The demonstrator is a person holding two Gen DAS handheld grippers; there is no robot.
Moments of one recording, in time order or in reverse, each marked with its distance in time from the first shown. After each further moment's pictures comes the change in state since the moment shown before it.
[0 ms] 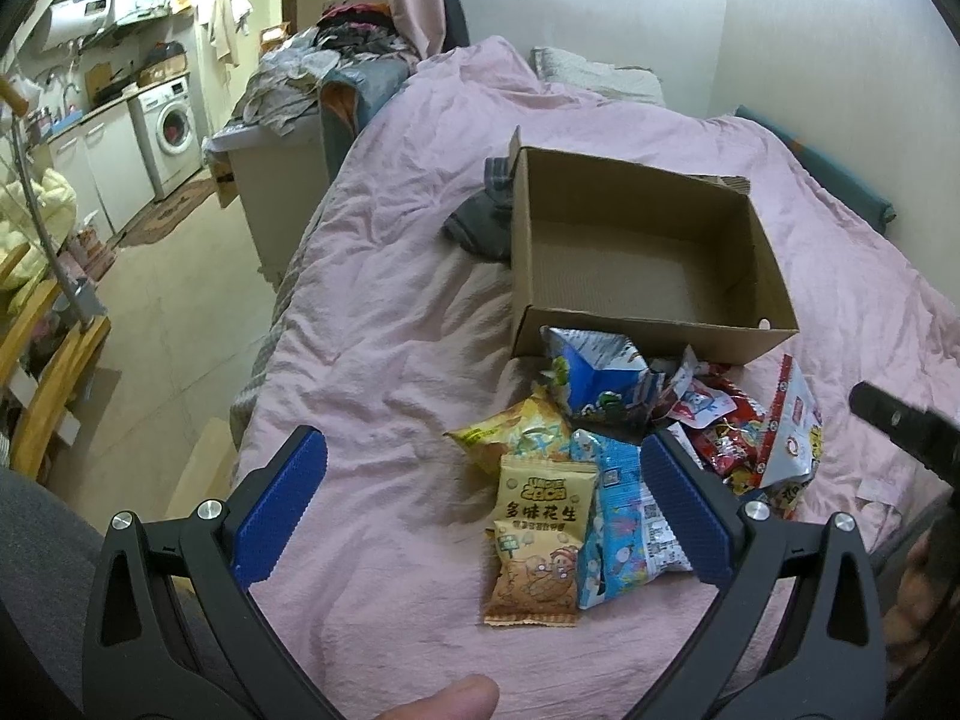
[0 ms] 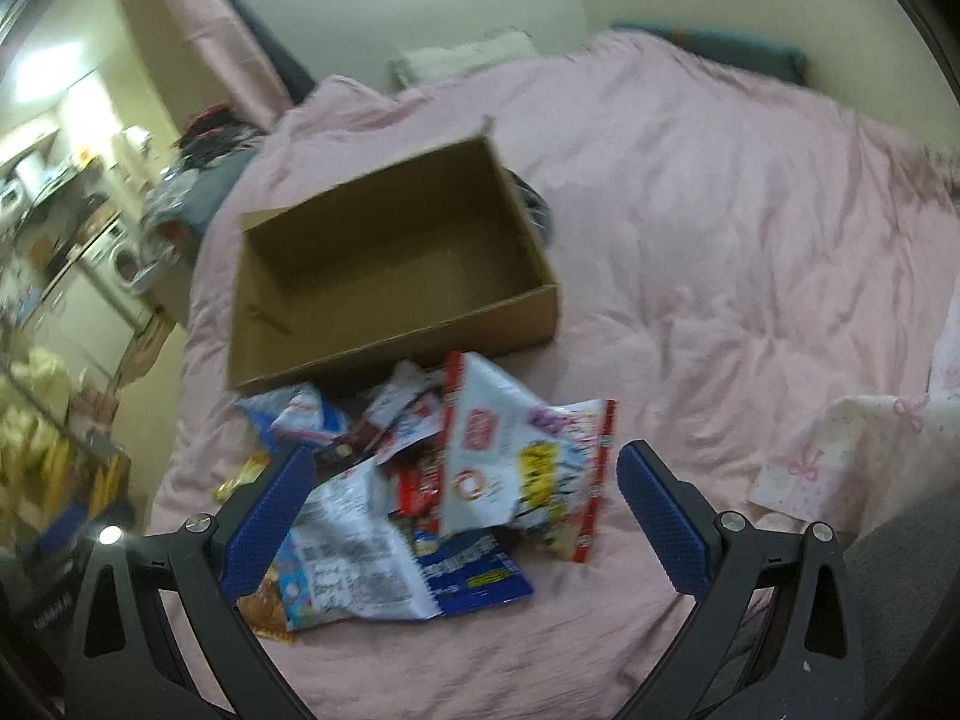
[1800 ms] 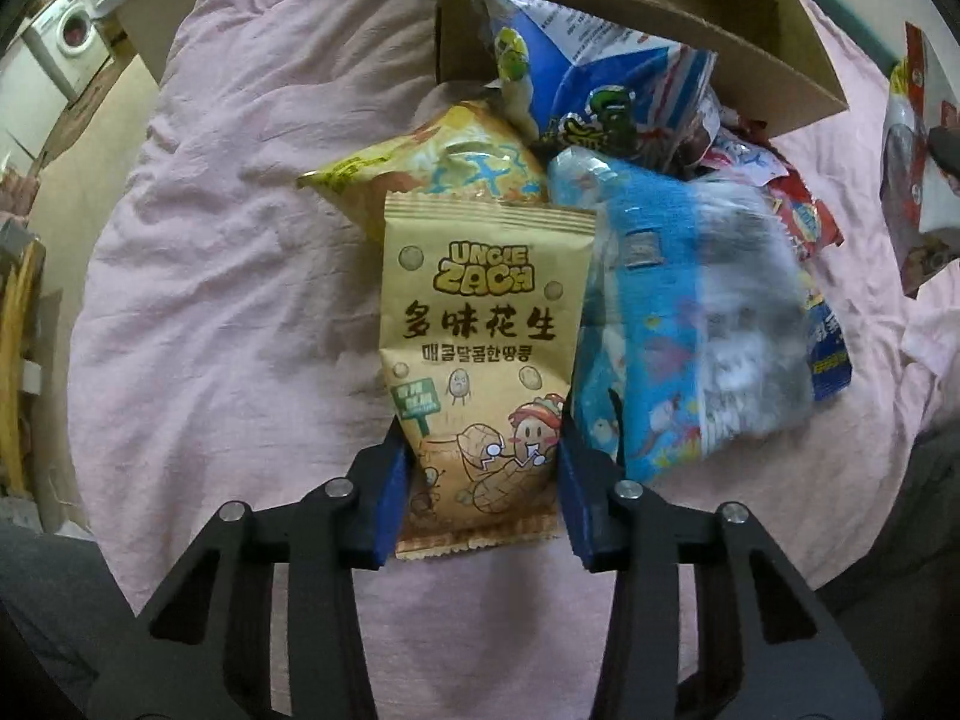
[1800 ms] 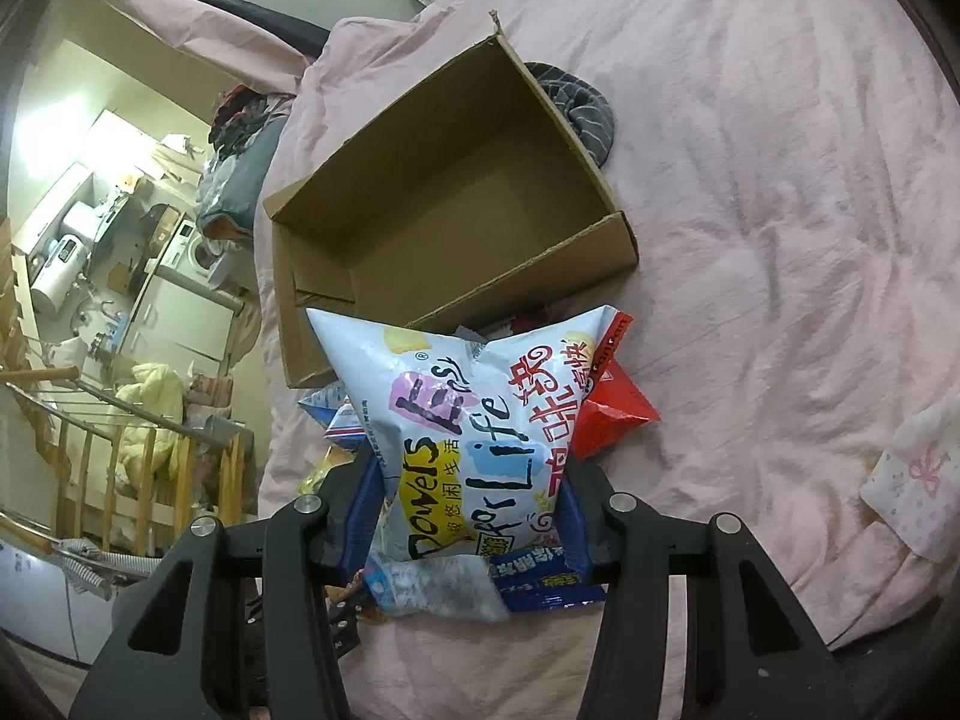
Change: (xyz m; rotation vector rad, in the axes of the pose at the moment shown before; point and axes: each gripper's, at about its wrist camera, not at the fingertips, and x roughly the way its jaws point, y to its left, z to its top) left arm 0.110 -0.028 -0.057 0.090 0.527 -0.087; right arm 0.053 -0.025 0.026 0.147 0.241 0.310
